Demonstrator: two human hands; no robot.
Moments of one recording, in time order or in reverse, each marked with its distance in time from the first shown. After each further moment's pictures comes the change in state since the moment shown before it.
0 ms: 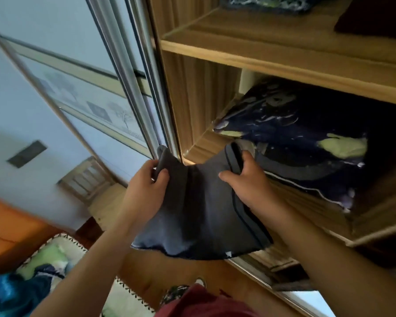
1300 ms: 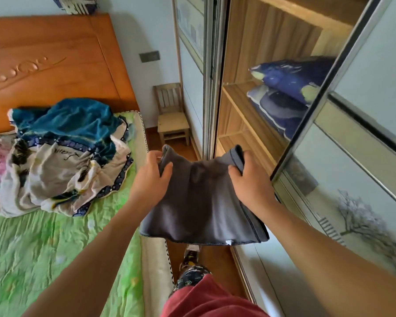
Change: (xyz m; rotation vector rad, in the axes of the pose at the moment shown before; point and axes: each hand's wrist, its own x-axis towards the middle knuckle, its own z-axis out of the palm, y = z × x) left_hand -0.458 0.108 0.227 0.164 0.539 -0.392; right_hand -0.247 0.180 -0.255 -0.466 -0.359 -0.608
